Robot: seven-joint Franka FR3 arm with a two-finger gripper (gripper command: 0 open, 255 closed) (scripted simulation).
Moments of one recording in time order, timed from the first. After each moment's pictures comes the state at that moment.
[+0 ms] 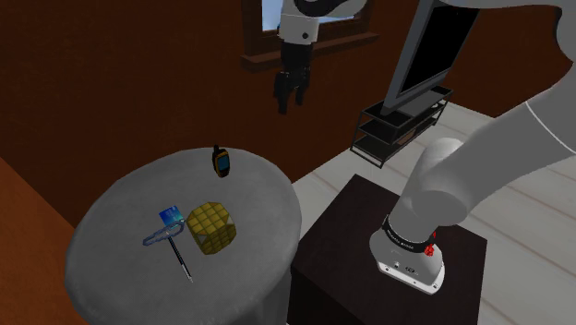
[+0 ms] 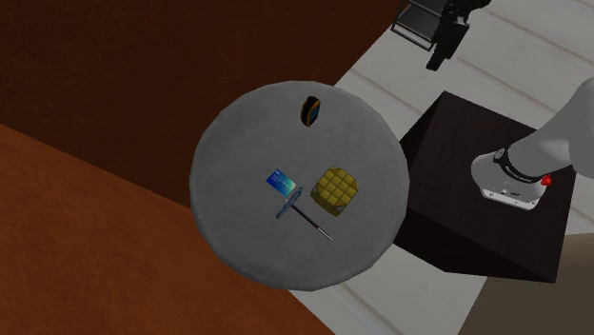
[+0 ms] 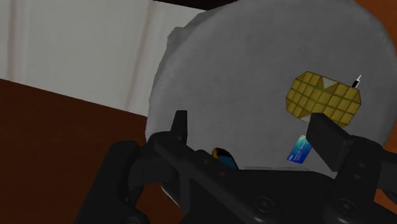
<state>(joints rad) 0.11 -0.47 -0.03 -2.25 0.13 1.73 -0.10</state>
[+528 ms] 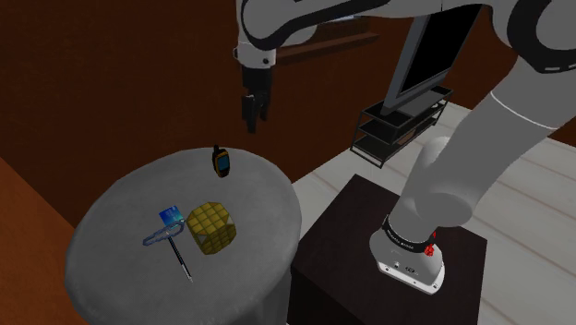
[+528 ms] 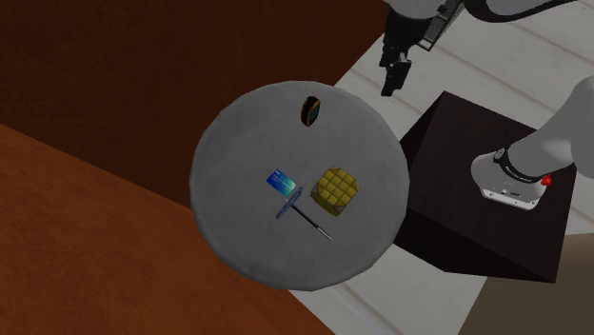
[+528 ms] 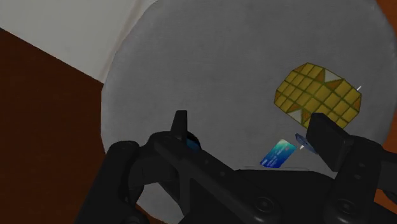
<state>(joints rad) 0.19 -0.21 0.02 -2.15 0.14 1.88 -0.25</state>
